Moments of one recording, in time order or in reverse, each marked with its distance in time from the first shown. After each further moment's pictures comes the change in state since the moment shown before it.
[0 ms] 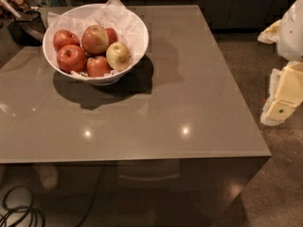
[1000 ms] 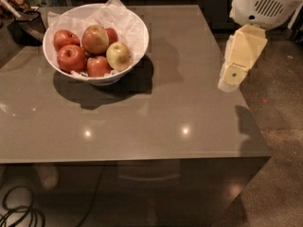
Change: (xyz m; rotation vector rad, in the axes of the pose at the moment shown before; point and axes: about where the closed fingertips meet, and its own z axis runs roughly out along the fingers) arm -0.067 -0.034 -0.006 0.005 0.032 0.056
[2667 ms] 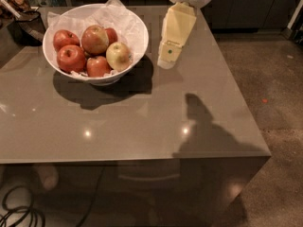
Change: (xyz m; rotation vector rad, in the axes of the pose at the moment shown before) arm -0.124 -0.013 0.006 0.015 -0.126 -0.113
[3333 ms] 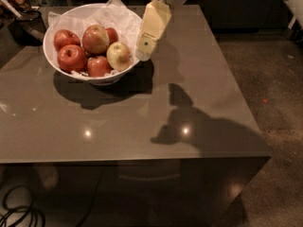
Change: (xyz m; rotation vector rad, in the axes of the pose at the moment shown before) arm -0.036 -0.018 0.032 -0.092 -0.068 0.074
